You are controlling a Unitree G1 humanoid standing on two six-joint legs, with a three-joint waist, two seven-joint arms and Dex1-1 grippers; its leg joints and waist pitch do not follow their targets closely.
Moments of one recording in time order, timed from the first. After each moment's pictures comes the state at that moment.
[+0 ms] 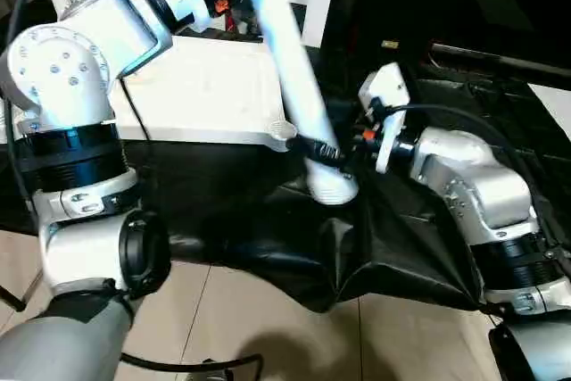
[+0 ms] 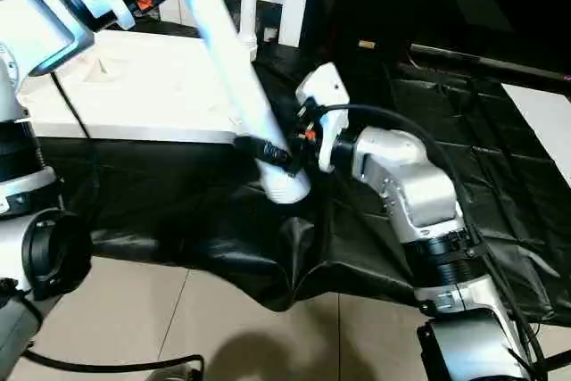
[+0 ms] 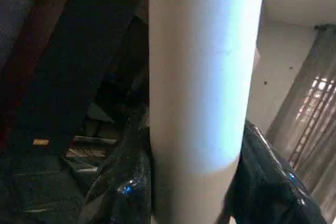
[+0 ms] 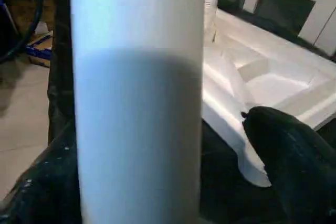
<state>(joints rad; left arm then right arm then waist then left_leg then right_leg) -1.13 0.24 0.44 0.13 -0.77 1.05 -0.40 -0.67 -0.35 0.15 0.16 0.35 0.47 0.83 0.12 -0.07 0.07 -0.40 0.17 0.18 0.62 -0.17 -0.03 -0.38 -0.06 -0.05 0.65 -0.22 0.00</state>
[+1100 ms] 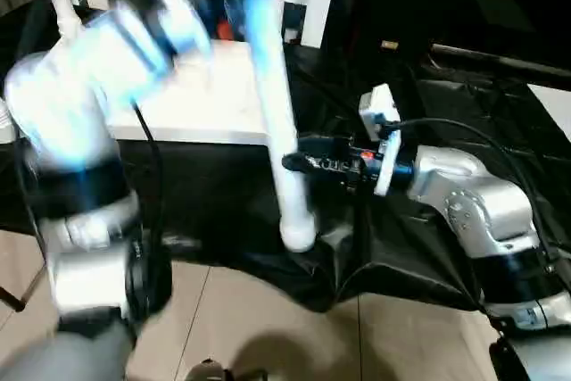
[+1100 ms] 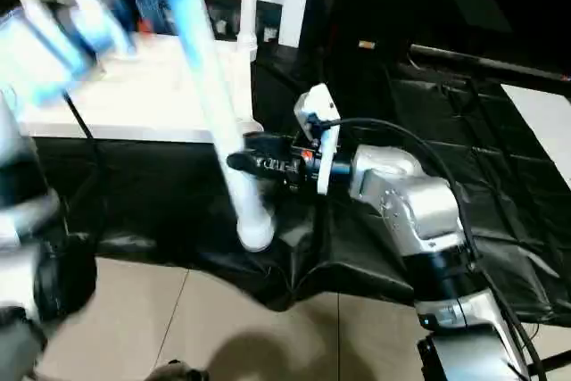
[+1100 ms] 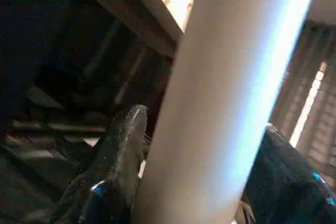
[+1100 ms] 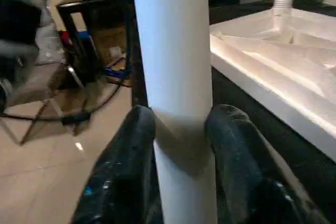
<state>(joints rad) -0.87 0.21 0.34 -0.08 -0.91 1.05 -0.55 -0.58 -0.34 0.12 0.07 0.52 0.59 1.01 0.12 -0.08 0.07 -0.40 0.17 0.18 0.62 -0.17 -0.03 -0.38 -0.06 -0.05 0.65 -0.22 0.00</state>
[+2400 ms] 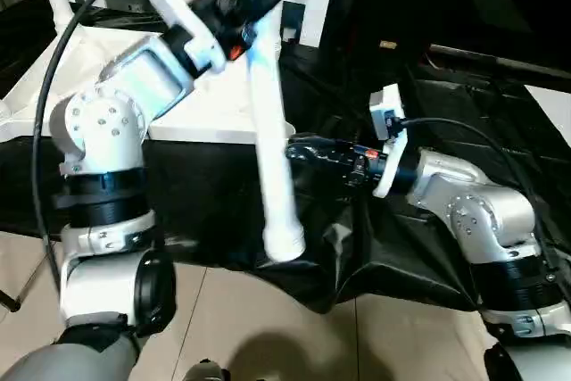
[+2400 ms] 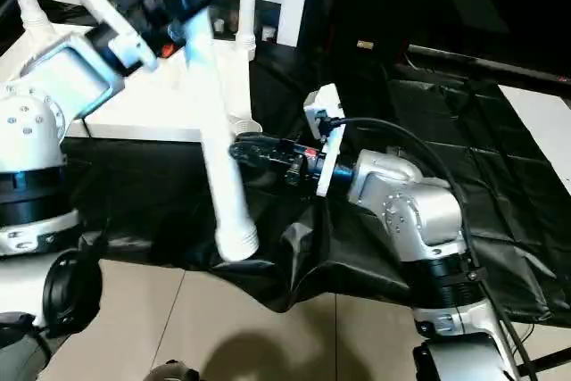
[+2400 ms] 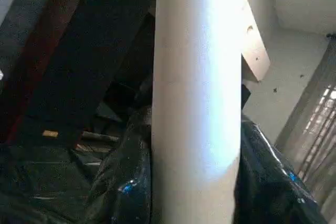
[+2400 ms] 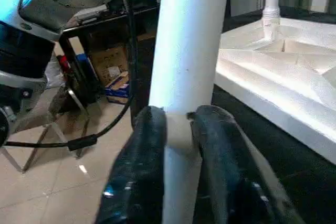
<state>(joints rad) -0.95 0.19 0.32 0.10 -0.77 0.84 -0.41 -0.57 -0.30 0.08 0.05 0.58 0.65 0.94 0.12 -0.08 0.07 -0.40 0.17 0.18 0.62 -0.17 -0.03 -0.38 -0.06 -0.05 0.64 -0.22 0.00</state>
